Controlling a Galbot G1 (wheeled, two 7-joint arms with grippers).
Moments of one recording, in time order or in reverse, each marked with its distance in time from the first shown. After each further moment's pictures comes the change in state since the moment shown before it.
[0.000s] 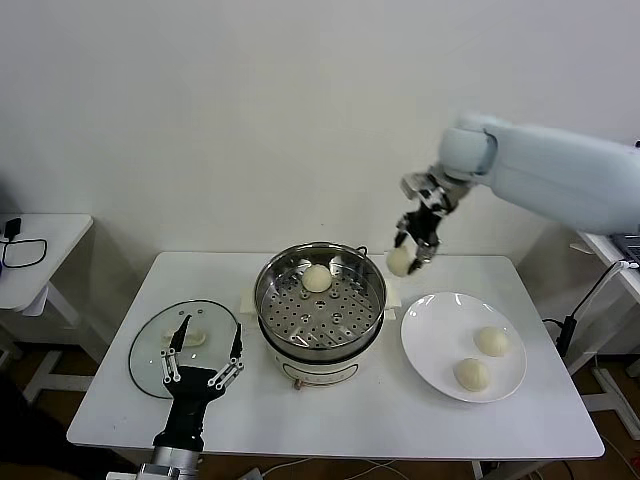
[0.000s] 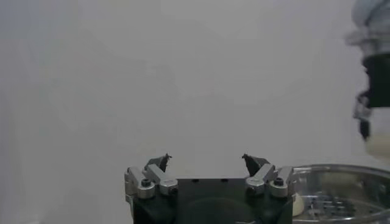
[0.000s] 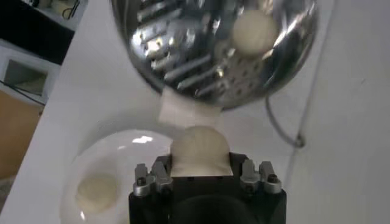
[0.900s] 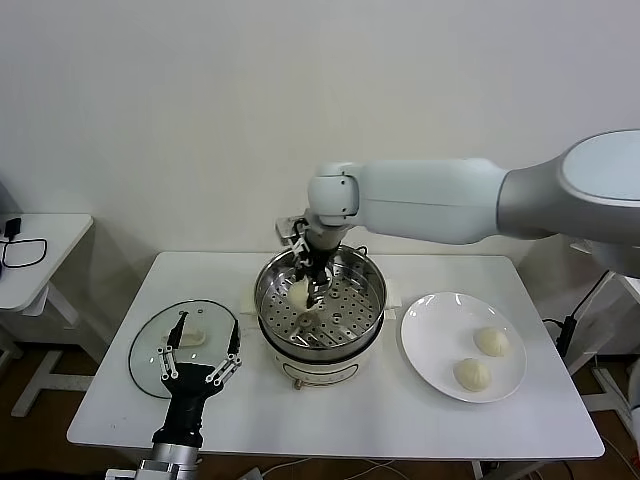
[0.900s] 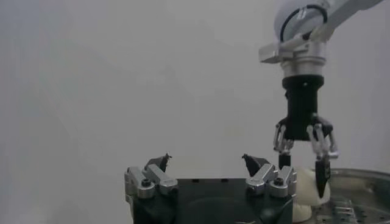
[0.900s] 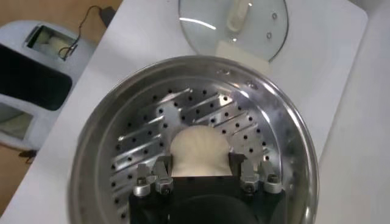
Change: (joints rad) left arm -0.014 -0.004 -0.004 0.011 0.000 -0.006 -0.011; right arm -0.098 0.332 -0.084 0.004 0.213 -0.177 0.290
